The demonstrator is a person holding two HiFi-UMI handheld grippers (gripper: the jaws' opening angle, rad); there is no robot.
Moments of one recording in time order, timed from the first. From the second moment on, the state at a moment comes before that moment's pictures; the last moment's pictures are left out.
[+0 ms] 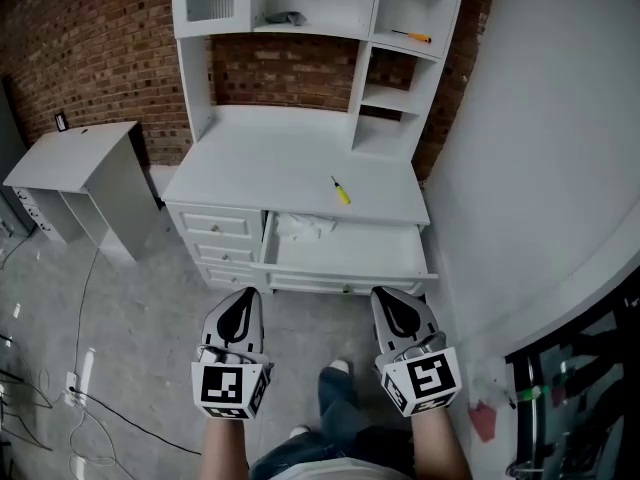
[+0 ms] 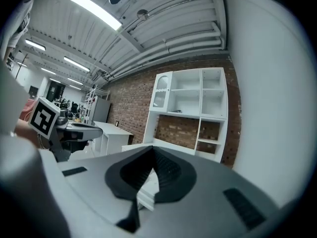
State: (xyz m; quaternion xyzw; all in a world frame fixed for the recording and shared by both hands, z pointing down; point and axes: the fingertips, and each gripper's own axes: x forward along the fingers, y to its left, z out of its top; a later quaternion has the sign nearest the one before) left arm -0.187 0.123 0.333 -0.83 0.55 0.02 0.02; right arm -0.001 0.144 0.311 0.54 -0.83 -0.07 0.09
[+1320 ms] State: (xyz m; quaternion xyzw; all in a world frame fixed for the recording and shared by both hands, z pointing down) left arm -0.113 -0.257 0.377 -0.81 0.58 -0.04 -0.02; right arm 0.092 -0.287 0.414 0.51 -0.84 0.10 0.14
